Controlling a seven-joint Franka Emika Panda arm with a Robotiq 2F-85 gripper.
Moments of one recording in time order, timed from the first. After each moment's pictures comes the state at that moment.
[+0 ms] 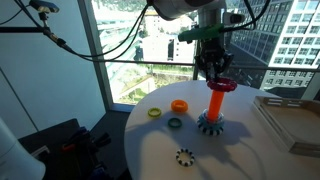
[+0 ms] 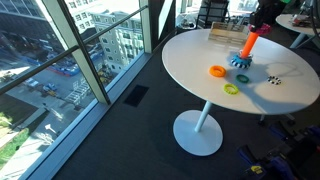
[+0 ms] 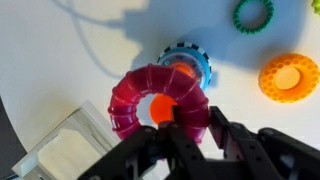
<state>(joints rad) -0.14 0.34 -0.14 -1.75 -0.18 2.14 -0.15</state>
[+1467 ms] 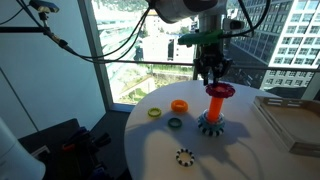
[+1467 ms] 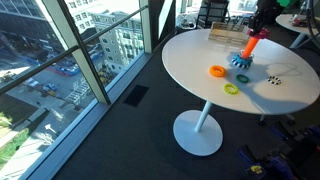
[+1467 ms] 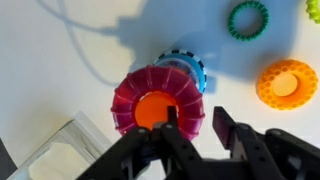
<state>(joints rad) -0.14 0.36 -0.14 -1.75 -0.15 2.12 -0.15</state>
